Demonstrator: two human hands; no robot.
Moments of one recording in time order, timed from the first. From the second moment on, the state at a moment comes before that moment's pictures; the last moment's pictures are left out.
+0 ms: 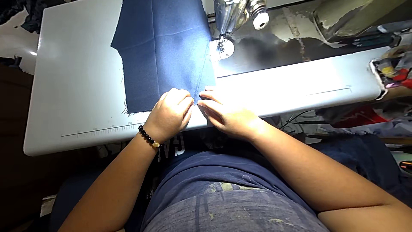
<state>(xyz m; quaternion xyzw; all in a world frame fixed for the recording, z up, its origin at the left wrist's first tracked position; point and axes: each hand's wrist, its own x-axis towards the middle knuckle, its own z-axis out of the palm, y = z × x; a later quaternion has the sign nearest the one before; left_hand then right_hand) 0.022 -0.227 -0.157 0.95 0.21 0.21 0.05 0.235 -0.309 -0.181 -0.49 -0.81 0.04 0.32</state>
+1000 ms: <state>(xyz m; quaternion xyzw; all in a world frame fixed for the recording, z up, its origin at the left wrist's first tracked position) 0.023 -0.208 -0.121 0.95 0.24 0.09 0.19 0.233 -0.305 -0.180 -0.50 -0.82 0.06 0.27</state>
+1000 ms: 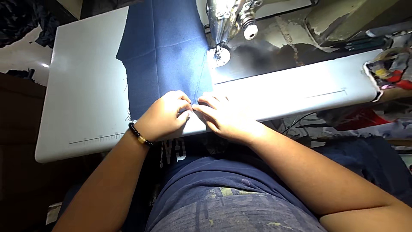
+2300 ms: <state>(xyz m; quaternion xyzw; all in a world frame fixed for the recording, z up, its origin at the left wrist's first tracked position) 0.111 -0.112 -0.153 0.92 0.28 0.20 0.17 0.233 -0.305 -0.181 -0.52 -0.82 0.03 0.25</state>
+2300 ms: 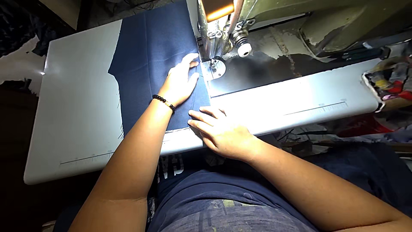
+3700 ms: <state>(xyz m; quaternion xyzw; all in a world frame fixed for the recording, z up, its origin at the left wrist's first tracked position) 0.100 -0.242 -0.166 0.95 0.22 0.16 0.15 0.324 -0.162 -0.154 -0.77 -0.63 0.07 0.11</state>
